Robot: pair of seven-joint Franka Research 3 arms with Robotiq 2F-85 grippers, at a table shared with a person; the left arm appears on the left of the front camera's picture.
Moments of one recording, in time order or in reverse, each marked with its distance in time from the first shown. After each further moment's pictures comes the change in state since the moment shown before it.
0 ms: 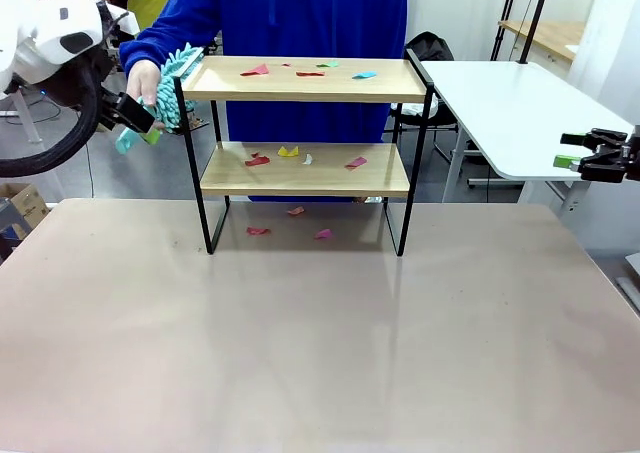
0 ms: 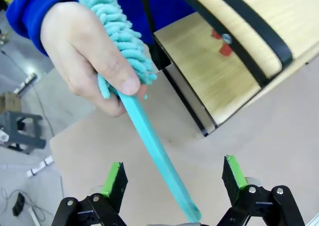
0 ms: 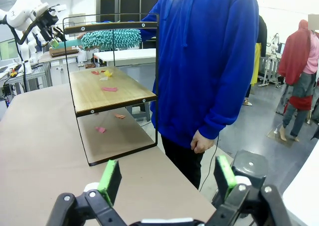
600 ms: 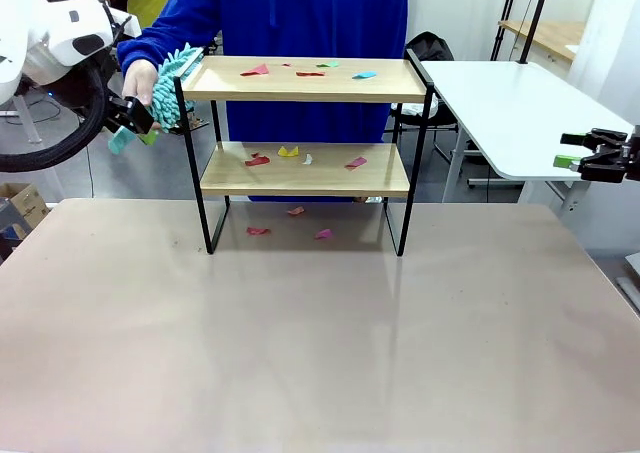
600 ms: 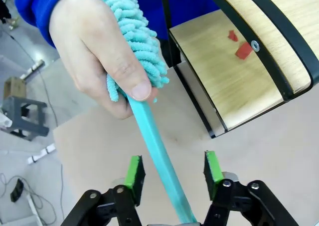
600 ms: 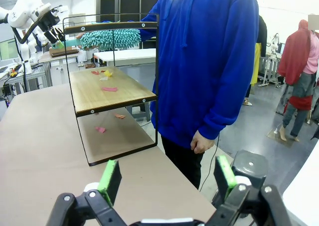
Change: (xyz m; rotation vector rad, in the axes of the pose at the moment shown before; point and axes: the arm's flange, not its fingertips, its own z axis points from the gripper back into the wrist) left arm 0.003 0.000 -0.004 0.049 0.021 0.054; right arm 0.000 0.000 0.000 0.000 0.000 0.000
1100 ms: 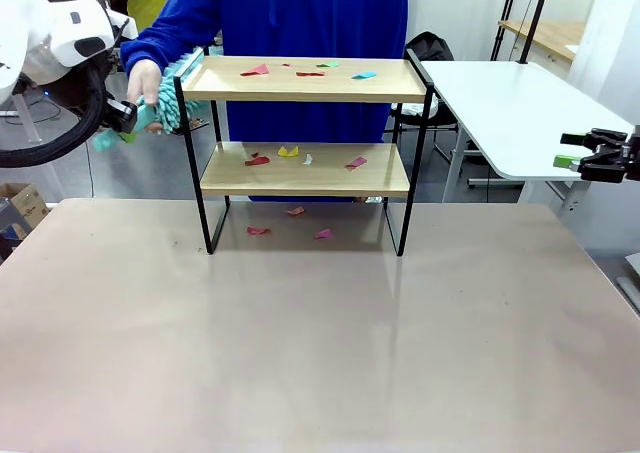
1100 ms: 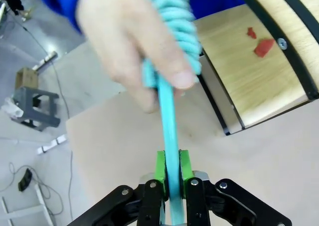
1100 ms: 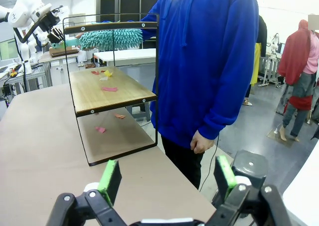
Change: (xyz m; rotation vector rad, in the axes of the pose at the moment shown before) left arm -0.001 0.004 0.001 0.075 0.023 0.013; right arm 0.000 0.000 0.000 0.000 0.000 0.000
